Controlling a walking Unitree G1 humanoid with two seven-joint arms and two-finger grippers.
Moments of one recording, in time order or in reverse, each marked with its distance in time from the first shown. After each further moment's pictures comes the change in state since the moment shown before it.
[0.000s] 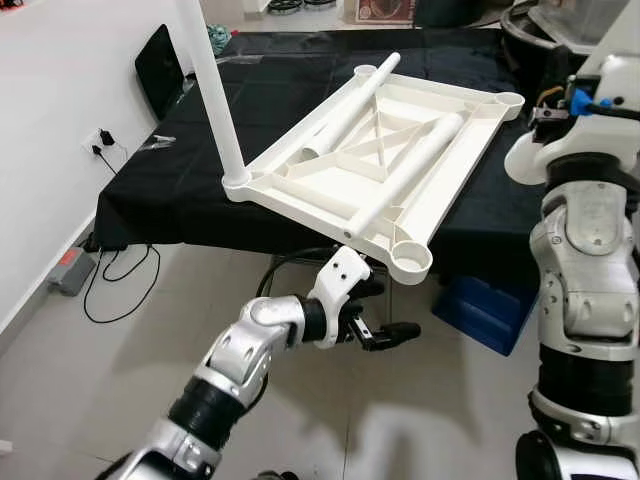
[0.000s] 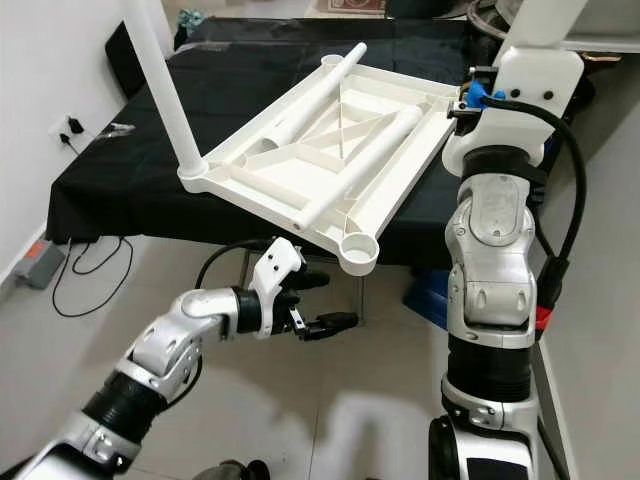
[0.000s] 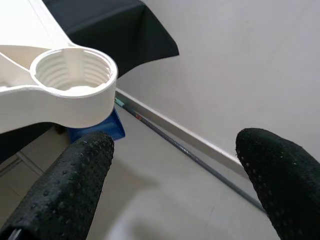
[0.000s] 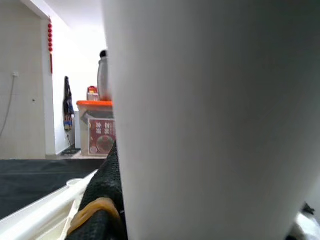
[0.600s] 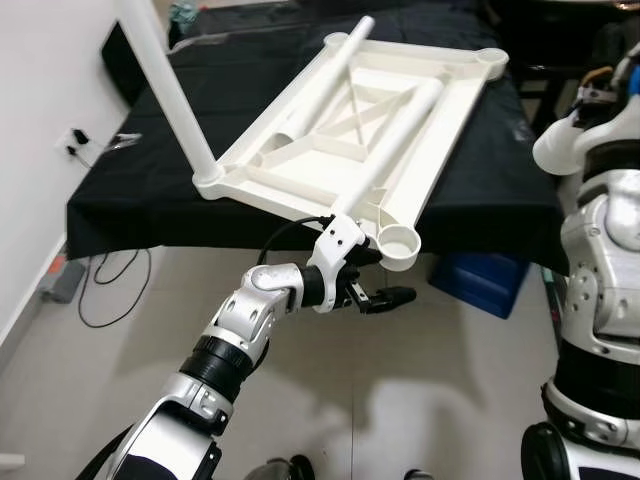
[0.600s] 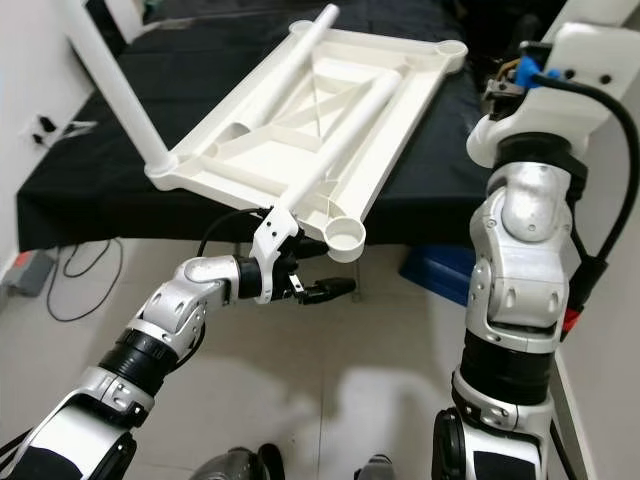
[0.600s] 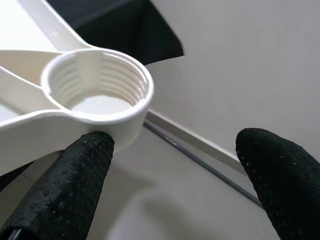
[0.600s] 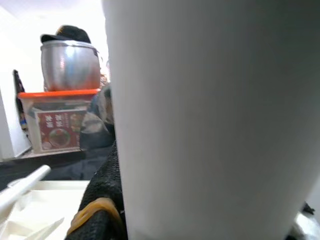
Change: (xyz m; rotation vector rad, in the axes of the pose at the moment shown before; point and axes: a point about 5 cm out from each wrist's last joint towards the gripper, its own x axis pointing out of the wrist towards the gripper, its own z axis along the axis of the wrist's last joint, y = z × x) left arm 0.006 0.021 0.016 0.016 -0.054 0.020; right arm 0.002 -0.014 0.016 0.046 -0.024 -0.050
